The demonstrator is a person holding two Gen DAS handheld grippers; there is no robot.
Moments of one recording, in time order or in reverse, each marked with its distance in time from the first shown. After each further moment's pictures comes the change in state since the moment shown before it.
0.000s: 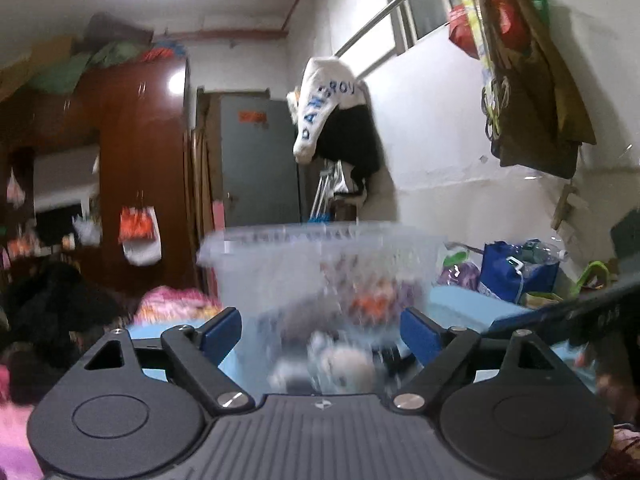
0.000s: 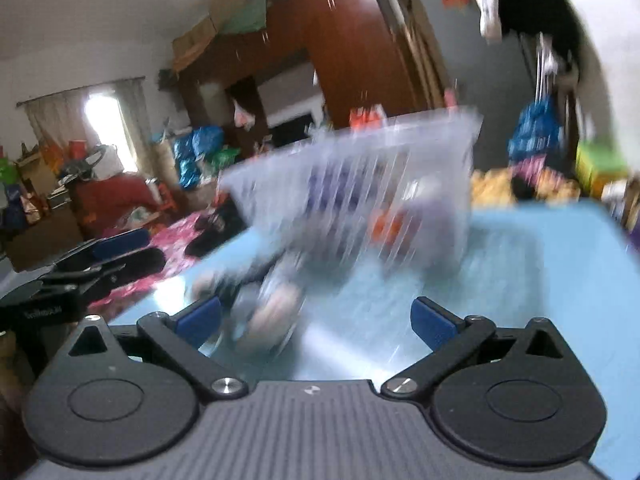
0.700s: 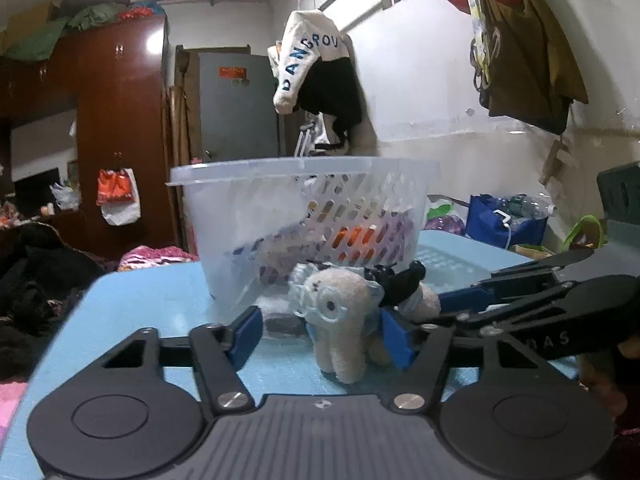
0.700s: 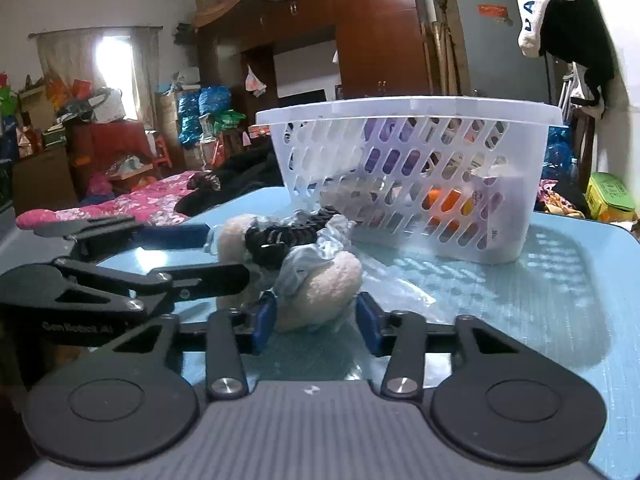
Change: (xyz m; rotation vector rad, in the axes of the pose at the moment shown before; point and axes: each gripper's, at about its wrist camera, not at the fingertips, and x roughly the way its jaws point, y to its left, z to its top) left arm 0.035 0.003 -0.027 0.018 0.126 -0.062; right arm 0.040 0.044 -0.001 -0.169 0.024 -0.083
